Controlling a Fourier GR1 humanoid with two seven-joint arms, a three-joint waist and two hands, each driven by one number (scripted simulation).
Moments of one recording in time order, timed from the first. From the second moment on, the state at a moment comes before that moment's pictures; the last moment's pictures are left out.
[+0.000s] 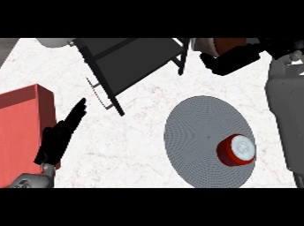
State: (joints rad) left arm -0.06 0.27 -0.15 -1.41 0.02 0.00 0.05; right arm -0.87 -0.26 -0.01 -1.49 0.67 0.34 0.39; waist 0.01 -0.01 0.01
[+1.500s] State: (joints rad) left arm -0.08 0.23 -0.18 -1.41 -0.03 -0.03 0.09; right arm -1.49 -0.15 -0.12 -0.42 0.82 -0.01 0.14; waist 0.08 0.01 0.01
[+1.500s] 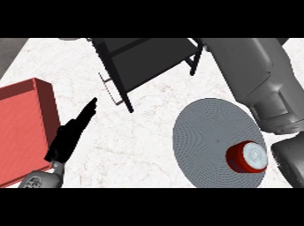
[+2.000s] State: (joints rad) left arm -0.10 0.22 -0.17 -1.39 -0.03 -0.04 0.08; right arm -1.49 -0.10 -0.43 -0.39 0.52 -0.01 0.14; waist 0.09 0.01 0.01
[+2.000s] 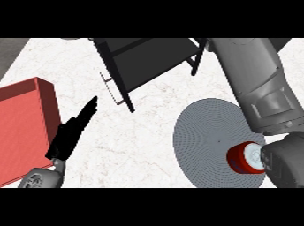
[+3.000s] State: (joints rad) left arm -0.07 0.23 -0.14 -1.44 -0.03 -0.03 0.10; right arm -1.41 -0.26 -0.68 -0.35 0.31 -0.25 0.01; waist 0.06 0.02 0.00
